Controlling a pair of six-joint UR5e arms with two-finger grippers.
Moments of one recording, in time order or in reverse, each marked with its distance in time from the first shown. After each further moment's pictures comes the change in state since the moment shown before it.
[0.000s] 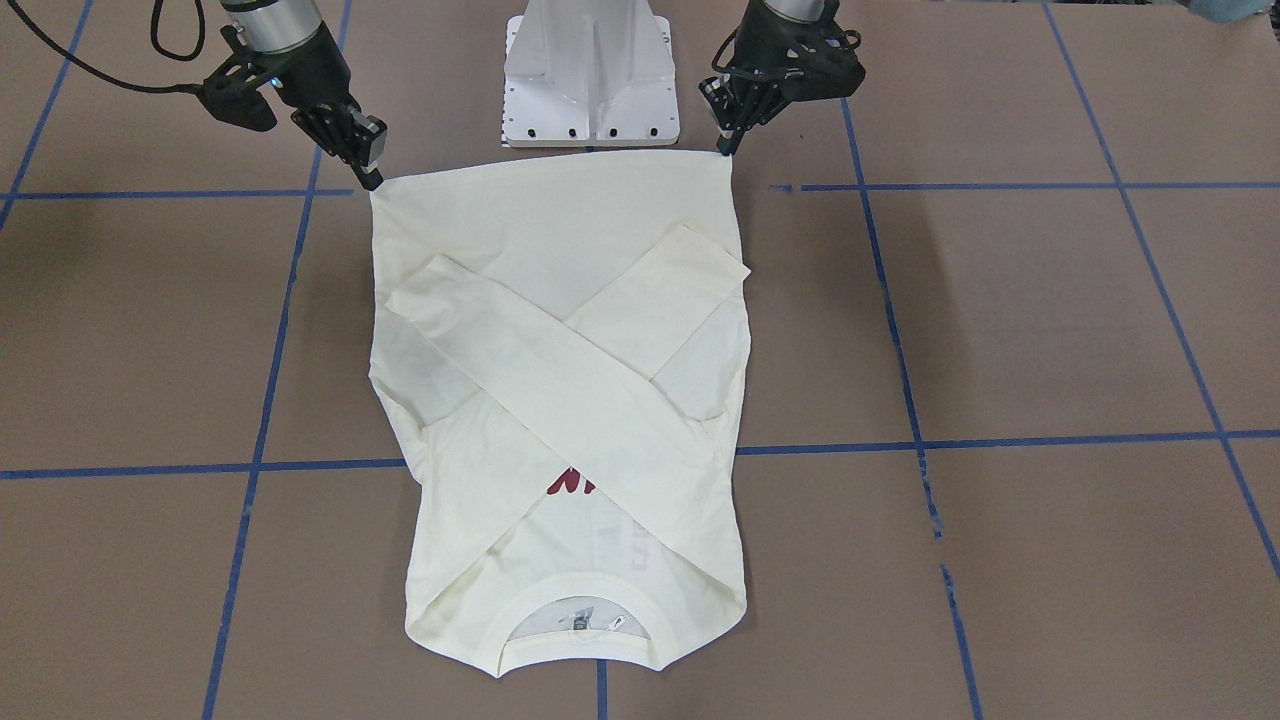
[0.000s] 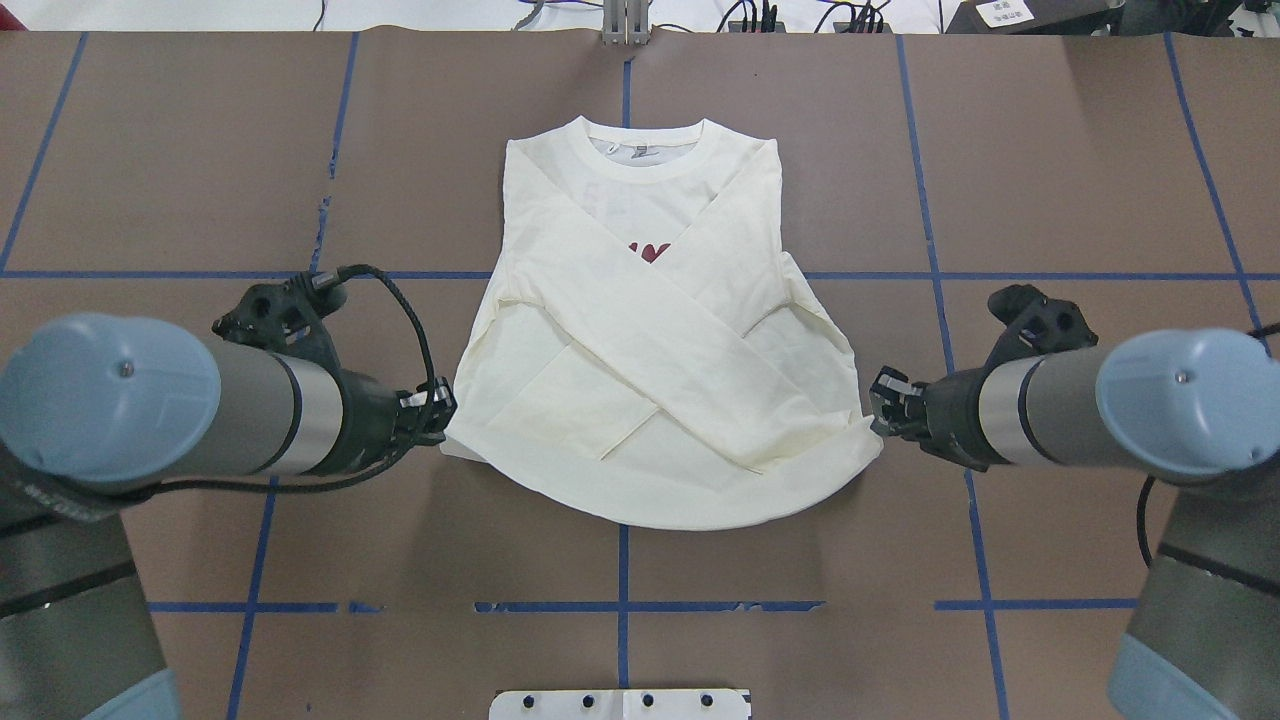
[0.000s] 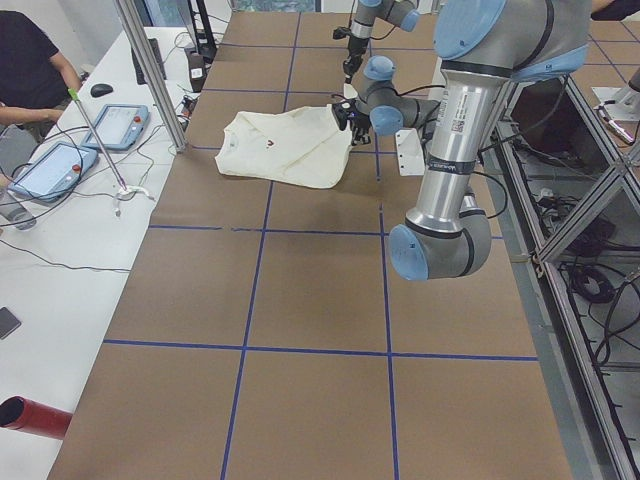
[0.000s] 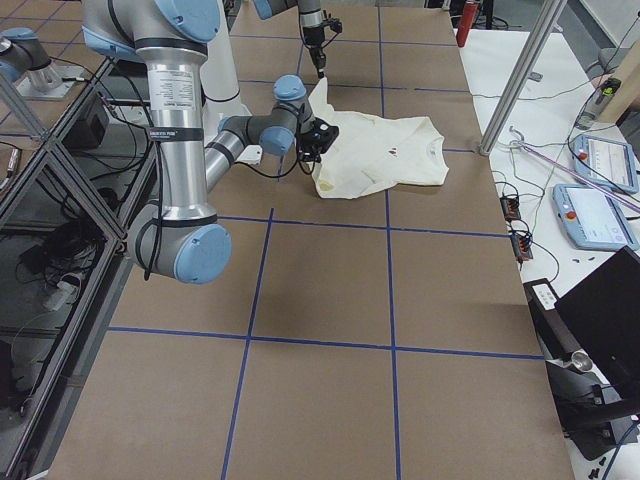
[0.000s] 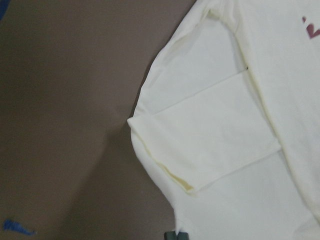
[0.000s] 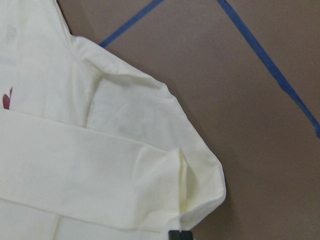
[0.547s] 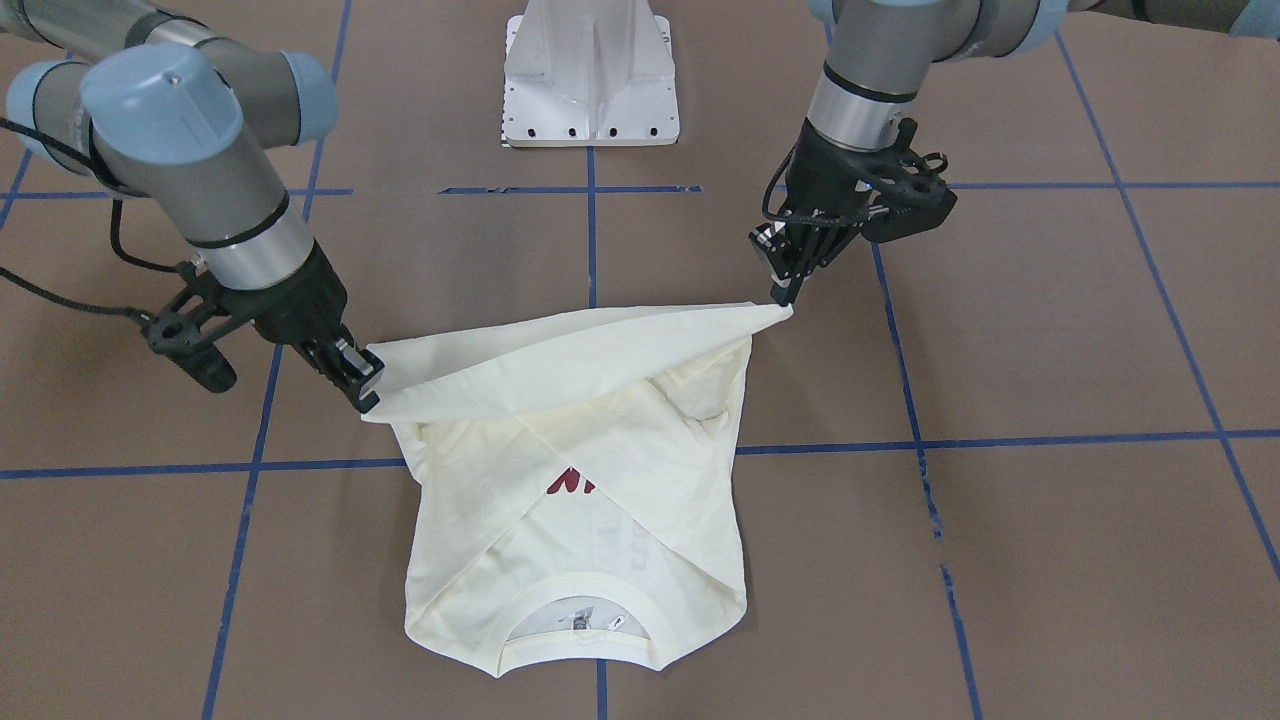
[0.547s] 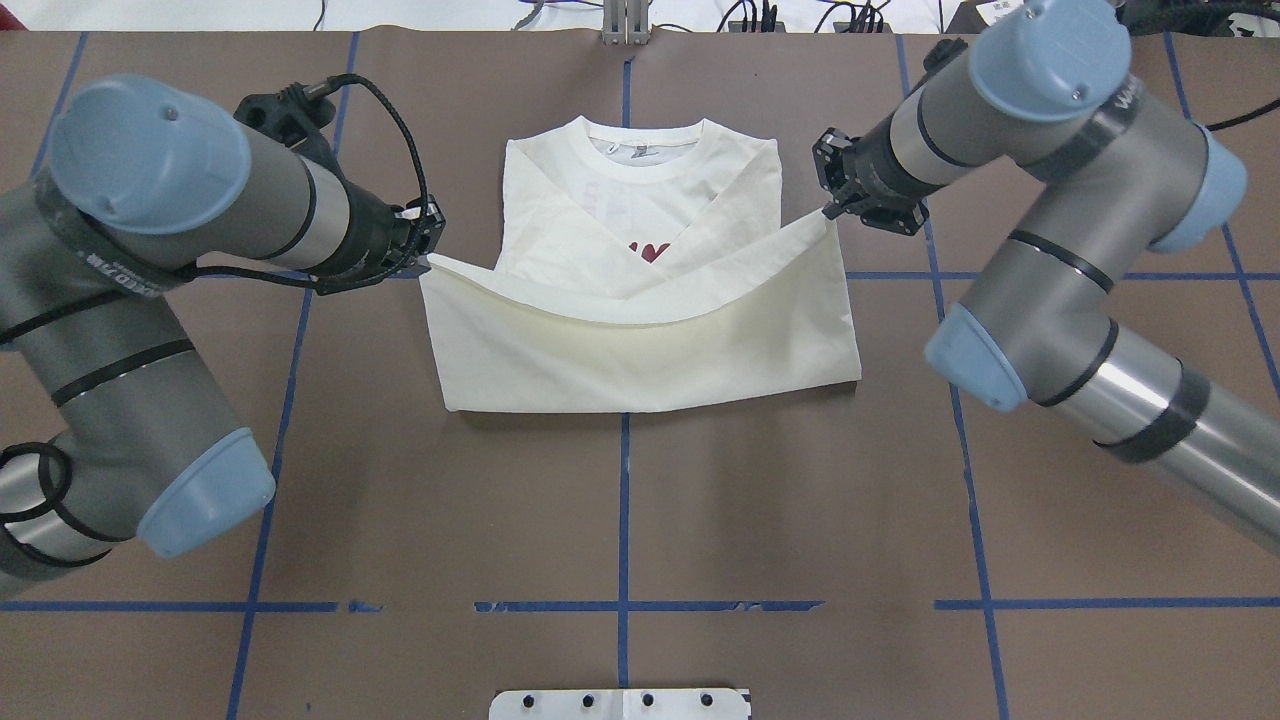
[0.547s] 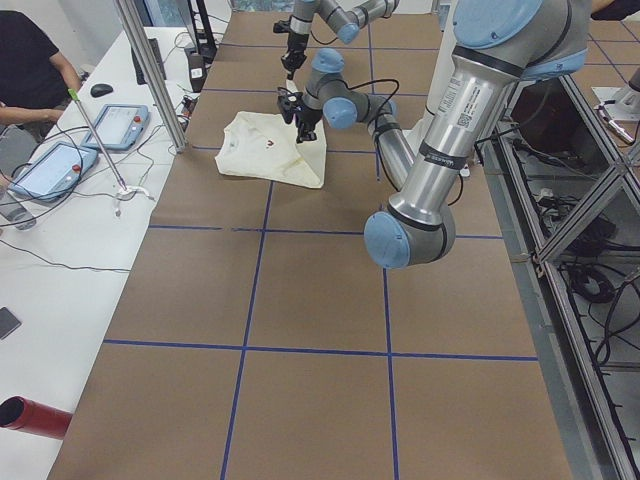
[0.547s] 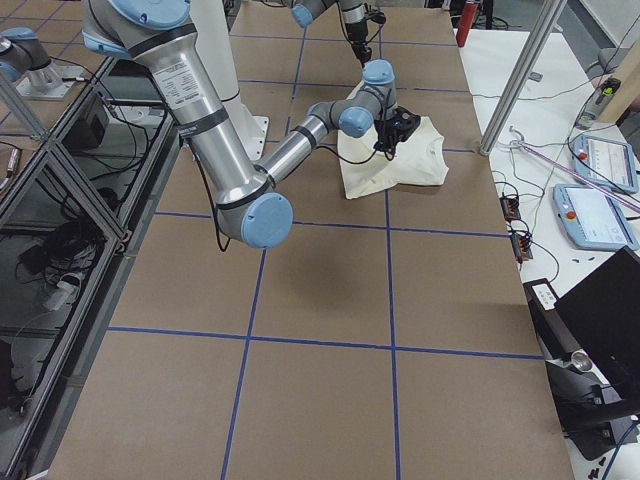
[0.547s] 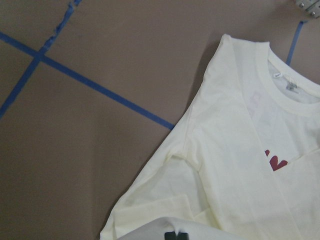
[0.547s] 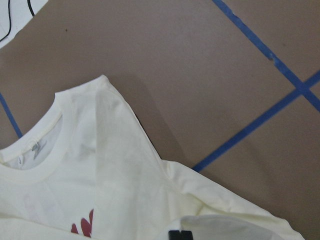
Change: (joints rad) left arm -0.216 -0.156 0.260 -0.048 -0.049 0.106; right arm 0.275 0.450 -0.497 -0.075 0.142 -0.118
